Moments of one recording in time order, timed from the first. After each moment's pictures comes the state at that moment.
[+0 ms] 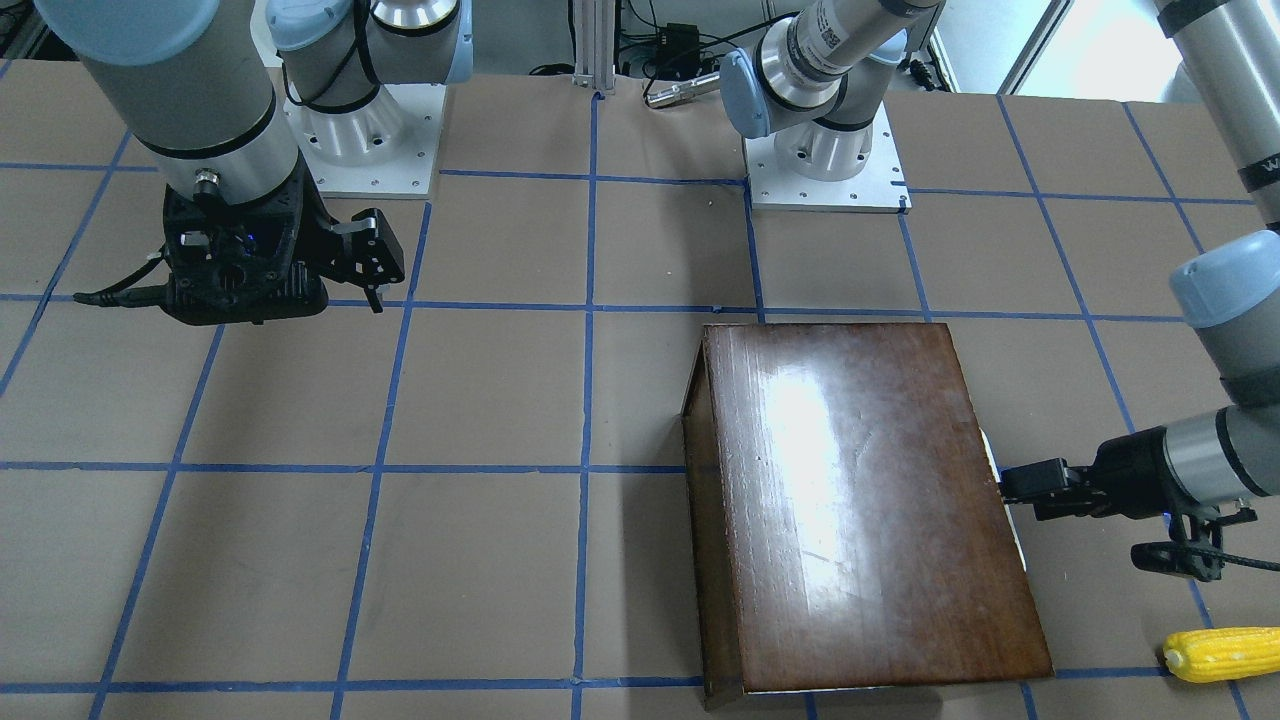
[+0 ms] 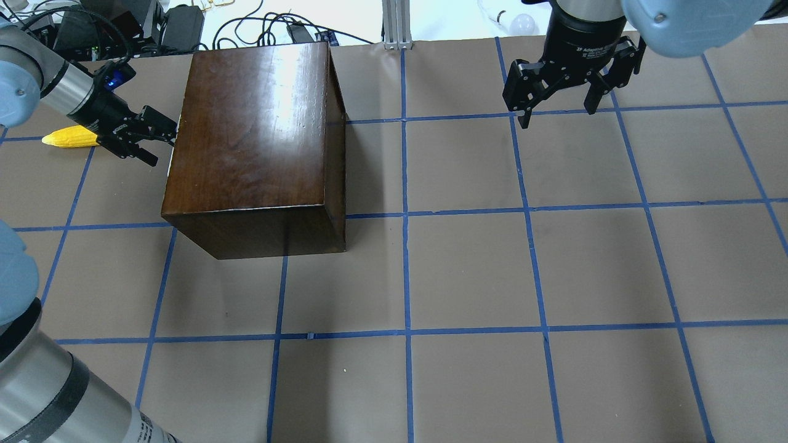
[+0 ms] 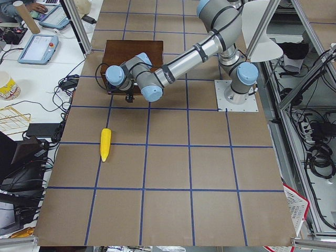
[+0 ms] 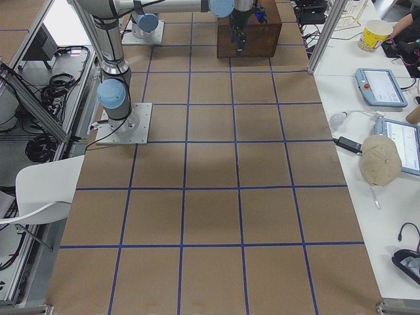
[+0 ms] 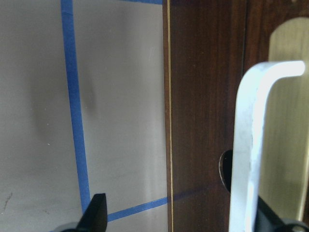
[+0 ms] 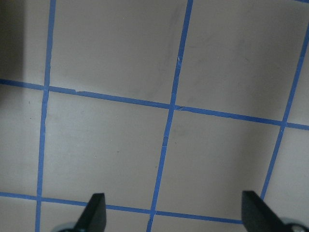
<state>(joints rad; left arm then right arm) -1.11 -2.10 -1.42 -1.47 1.23 0.54 1.64 -1.41 1.41 -1.52 -1.62 -0.10</state>
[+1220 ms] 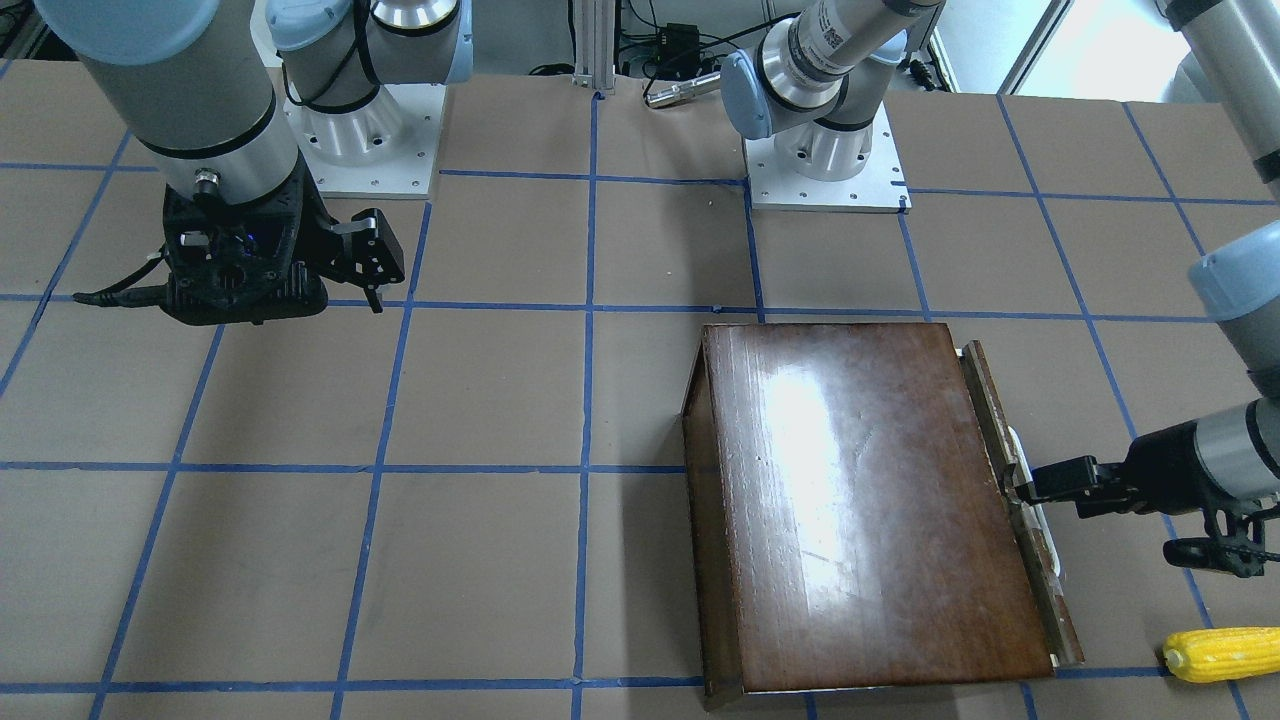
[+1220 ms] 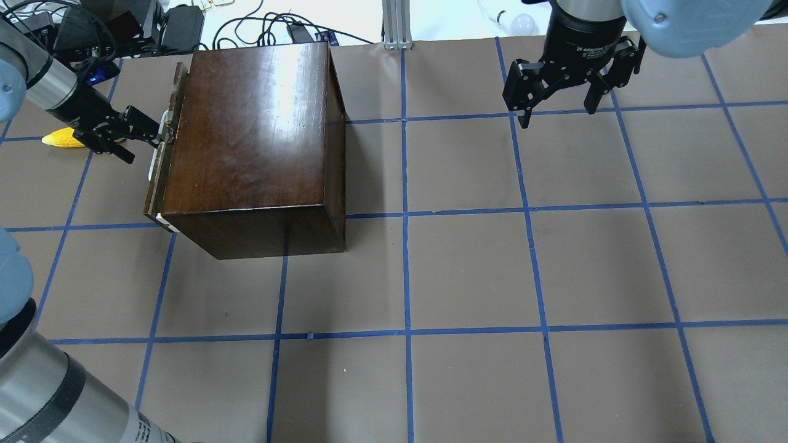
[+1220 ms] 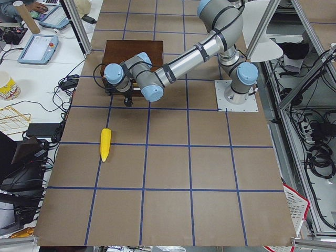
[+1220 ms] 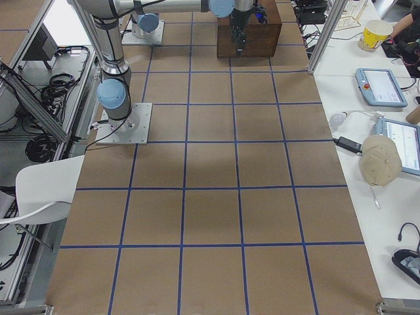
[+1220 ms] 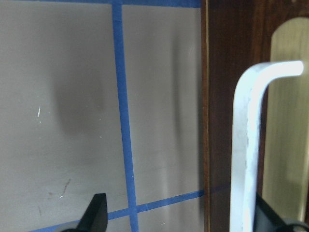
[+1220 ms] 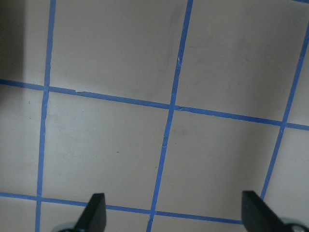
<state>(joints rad) -1.09 -2.09 -1.40 -1.44 1.33 0.54 1.64 -1.41 1.41 -1.52 -1.62 -0.10</state>
